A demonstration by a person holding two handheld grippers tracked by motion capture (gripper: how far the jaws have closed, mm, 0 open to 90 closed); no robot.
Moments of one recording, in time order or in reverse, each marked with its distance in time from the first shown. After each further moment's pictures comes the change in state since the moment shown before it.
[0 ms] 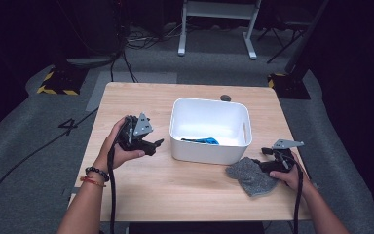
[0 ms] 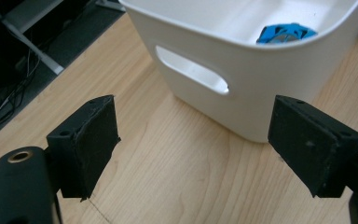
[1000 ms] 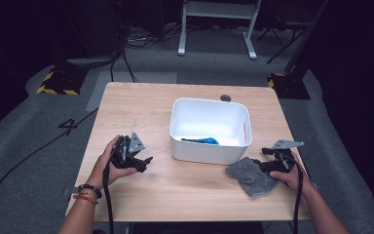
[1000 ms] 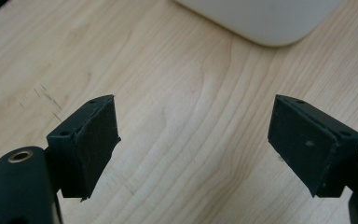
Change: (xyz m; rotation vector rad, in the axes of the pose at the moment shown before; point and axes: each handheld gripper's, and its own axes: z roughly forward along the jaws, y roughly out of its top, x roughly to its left) left arm -0.015 -0.069 0.018 0.145 0.002 -0.080; right arm 0.000 0.000 0.000 -0.001 -0.001 0.003
